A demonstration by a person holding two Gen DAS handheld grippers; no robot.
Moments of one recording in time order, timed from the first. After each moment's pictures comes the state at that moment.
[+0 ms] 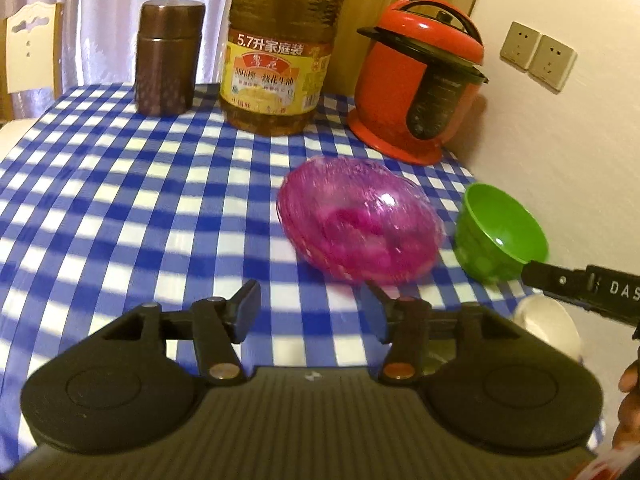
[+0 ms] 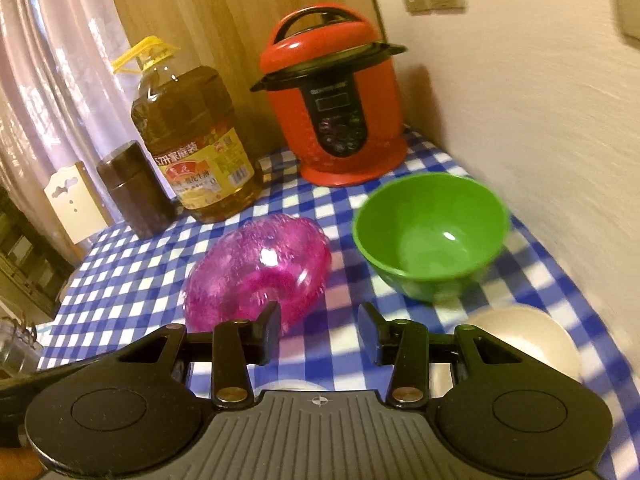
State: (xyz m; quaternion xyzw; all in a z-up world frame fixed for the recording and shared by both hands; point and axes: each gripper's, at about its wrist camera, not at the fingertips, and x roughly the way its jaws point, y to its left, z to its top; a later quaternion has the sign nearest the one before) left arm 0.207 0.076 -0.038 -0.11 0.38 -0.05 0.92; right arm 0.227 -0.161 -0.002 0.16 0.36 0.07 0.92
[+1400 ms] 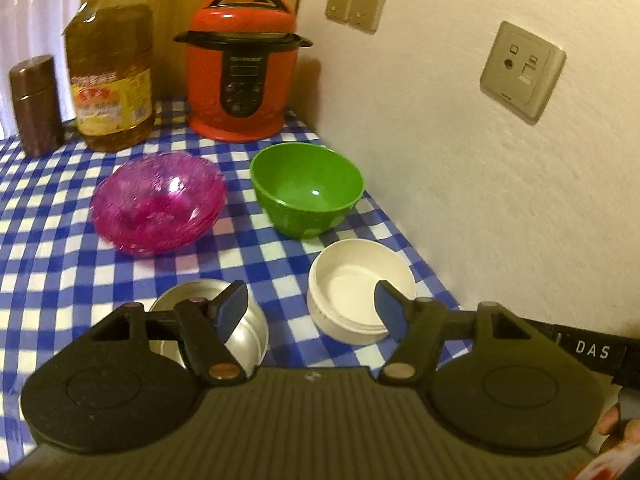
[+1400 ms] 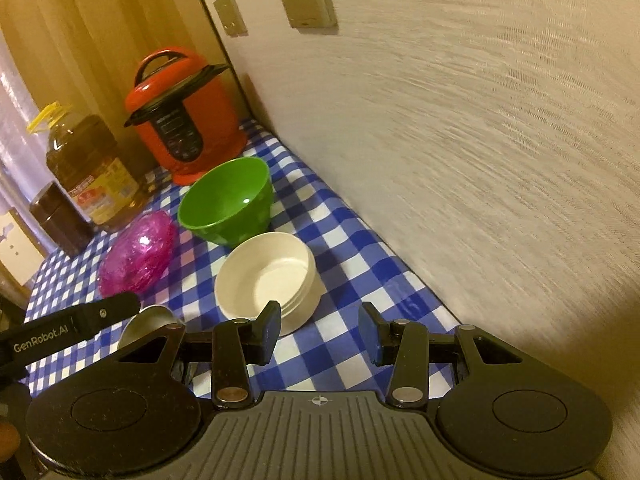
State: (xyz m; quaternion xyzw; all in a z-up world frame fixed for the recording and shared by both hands) left arm 0.147 -0.108 0.008 -0.03 0.37 -0.17 0.91; right arm 0.083 -0.310 0.022 0.21 0.39 -0.06 0.90
